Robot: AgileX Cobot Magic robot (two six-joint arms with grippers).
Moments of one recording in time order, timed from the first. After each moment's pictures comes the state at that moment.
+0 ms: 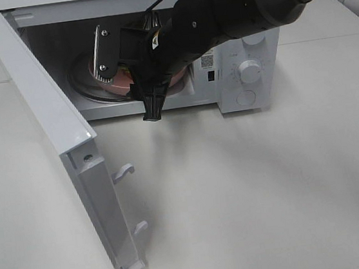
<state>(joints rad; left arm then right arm) -0.24 0.00 -0.51 -0.09 1.06 0.13 0.68 2.09 -1.45 0.03 0.10 -1.04</state>
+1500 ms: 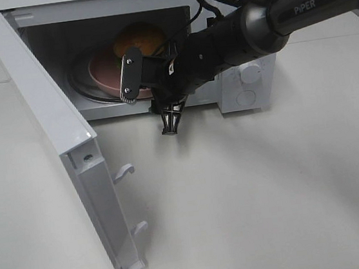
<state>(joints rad) -0.24 0.00 -0.51 -0.09 1.06 0.13 0.62 2.25 -1.49 -0.02 0.05 -1.01</state>
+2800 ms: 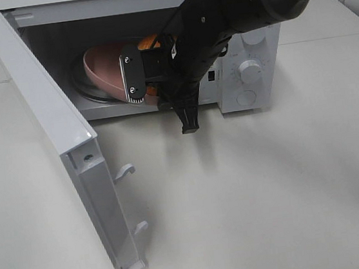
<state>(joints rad) -0.24 0.00 -0.51 -0.09 1.06 0.13 0.63 2.11 -1.49 -0.03 0.40 -1.19</state>
